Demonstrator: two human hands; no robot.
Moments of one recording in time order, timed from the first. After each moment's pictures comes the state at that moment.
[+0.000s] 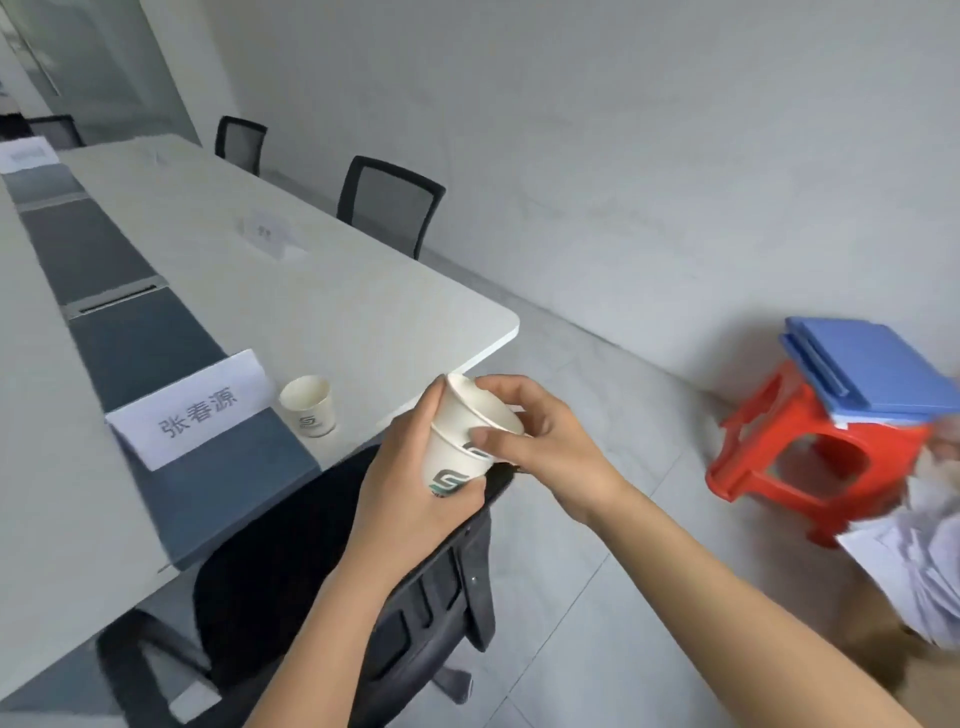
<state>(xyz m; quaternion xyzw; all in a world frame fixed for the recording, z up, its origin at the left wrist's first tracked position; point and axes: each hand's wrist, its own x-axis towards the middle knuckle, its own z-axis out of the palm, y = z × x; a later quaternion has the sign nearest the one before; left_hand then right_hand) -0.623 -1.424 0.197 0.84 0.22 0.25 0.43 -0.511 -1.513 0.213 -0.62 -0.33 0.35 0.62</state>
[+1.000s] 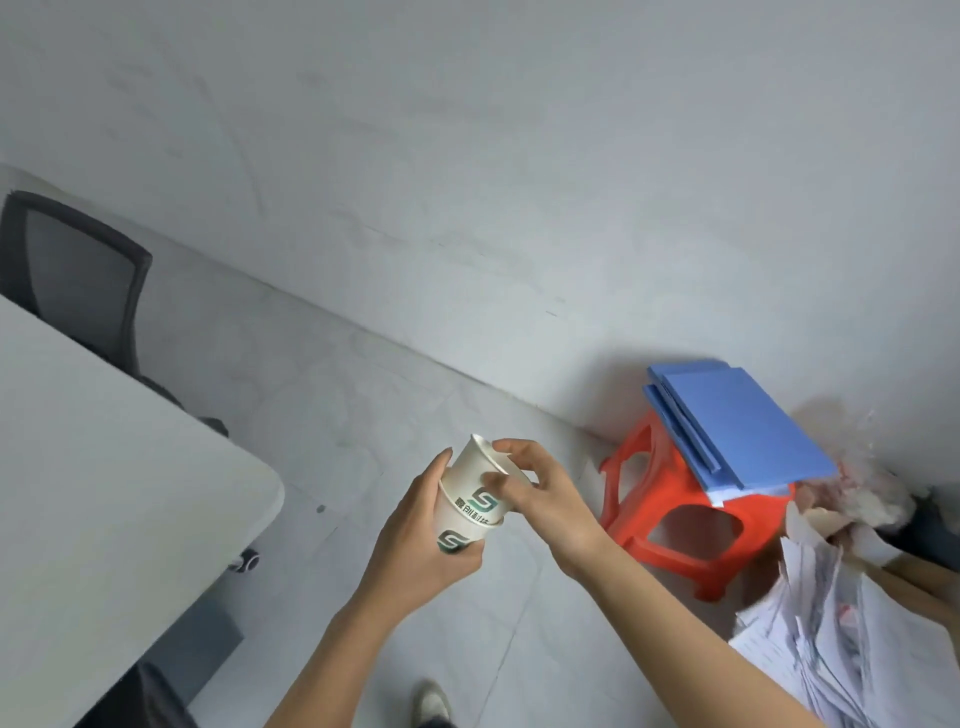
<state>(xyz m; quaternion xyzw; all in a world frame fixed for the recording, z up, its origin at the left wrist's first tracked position) -0.154 -1.422 0.106 0.86 0.16 0.06 0.49 -0.073 -1.546 0.142 -0.70 -0.13 0.27 0.65</state>
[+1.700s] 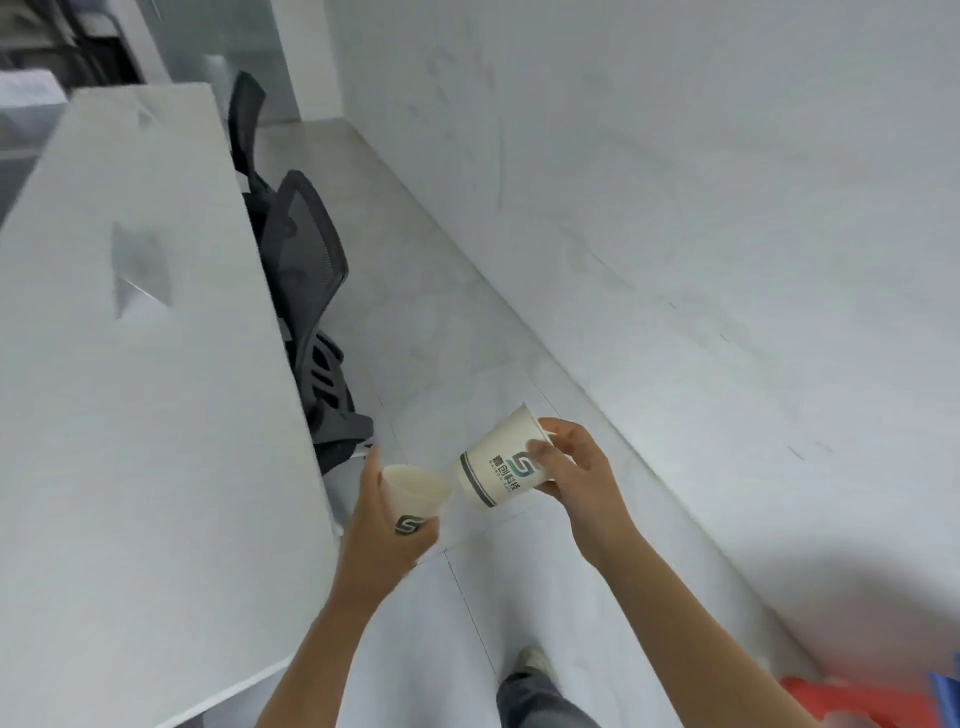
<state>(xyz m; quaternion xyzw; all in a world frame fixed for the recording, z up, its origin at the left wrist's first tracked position) -0.027 -1.229 0.083 0.69 0.48 0.26 0.48 0.147 -1.309 0.128 -0.62 -0.23 0.41 0.63</state>
